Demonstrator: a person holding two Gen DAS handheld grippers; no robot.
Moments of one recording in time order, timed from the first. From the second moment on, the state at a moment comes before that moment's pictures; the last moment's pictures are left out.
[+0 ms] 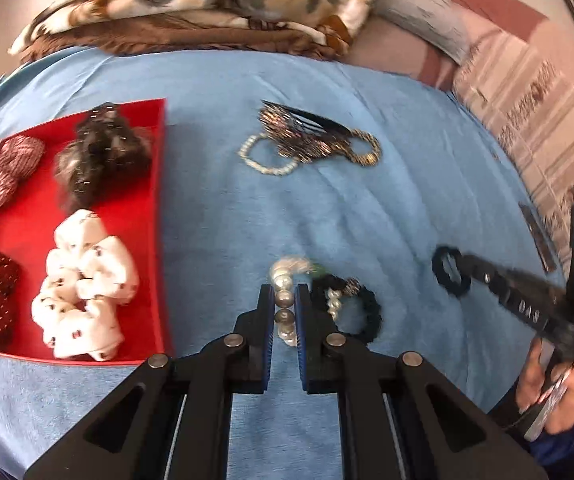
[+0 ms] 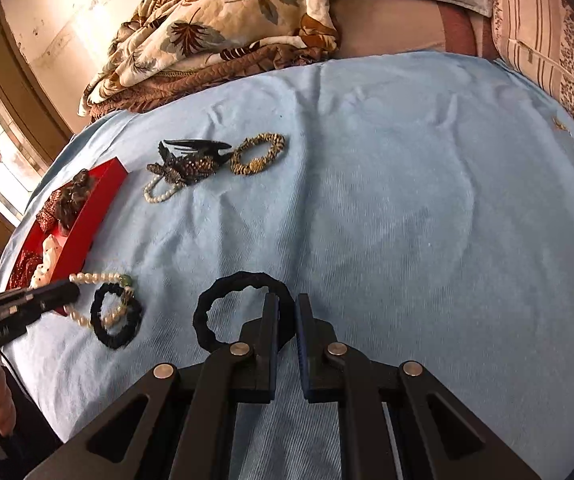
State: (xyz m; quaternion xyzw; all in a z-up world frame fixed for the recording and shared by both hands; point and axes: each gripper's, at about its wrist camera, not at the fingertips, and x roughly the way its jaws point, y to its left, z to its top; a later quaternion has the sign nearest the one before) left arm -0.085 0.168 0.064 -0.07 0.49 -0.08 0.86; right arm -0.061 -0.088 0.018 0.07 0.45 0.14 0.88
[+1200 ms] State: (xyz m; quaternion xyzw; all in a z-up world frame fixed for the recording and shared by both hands) left arm -0.039 0.143 0.028 0.09 0.52 -0.13 0.84; right arm -0.063 -0.076 0.004 0.06 0.46 0.15 0.87
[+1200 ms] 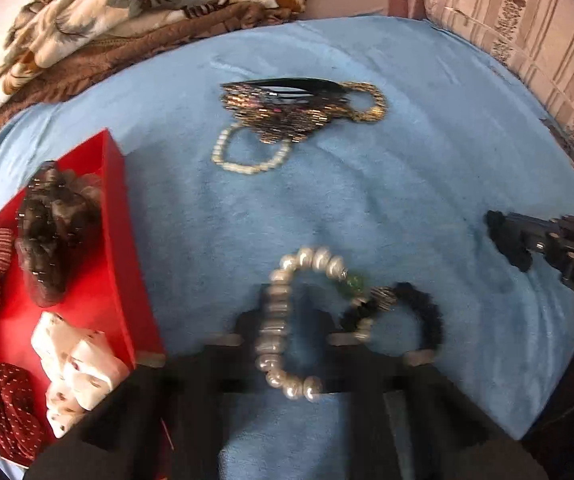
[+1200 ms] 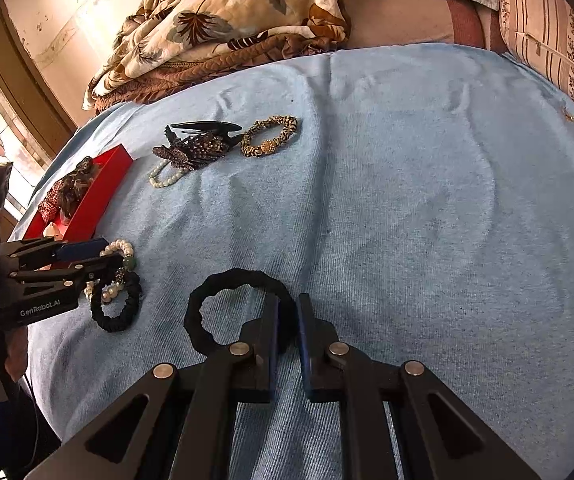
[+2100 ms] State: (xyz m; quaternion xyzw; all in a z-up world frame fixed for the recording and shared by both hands) left arm -0.085 0.291 0.144 -0.05 0.39 -0.05 0.92; right arm -0.057 0.082 0.095 0.00 0.41 0.27 0.87
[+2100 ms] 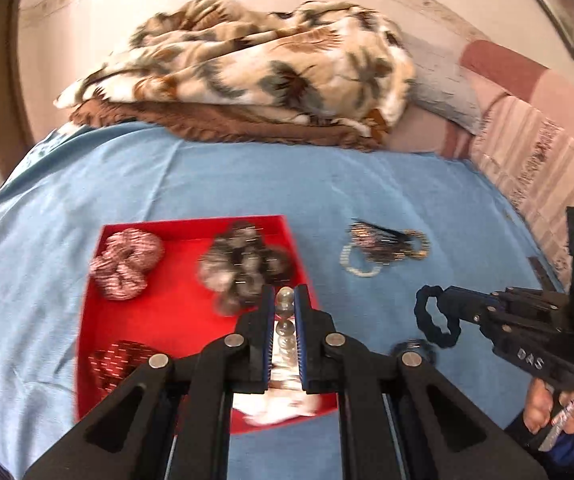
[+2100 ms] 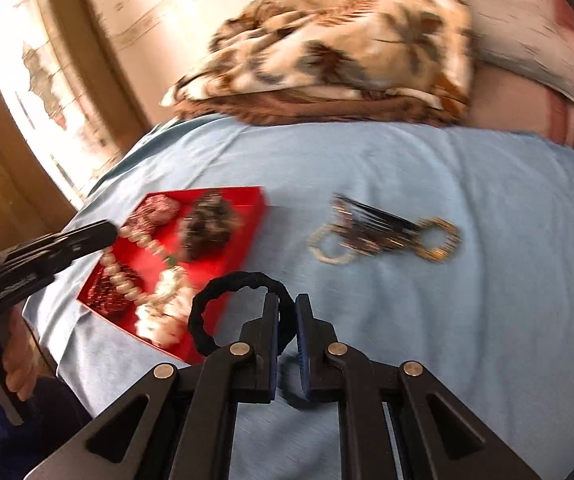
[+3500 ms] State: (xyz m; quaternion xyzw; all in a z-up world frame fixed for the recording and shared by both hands) left arm -0.085 0.411 0.100 -0.16 0.39 0.12 0.90; right arm -0.017 0.147 0.081 0.00 0.43 0.27 0.86
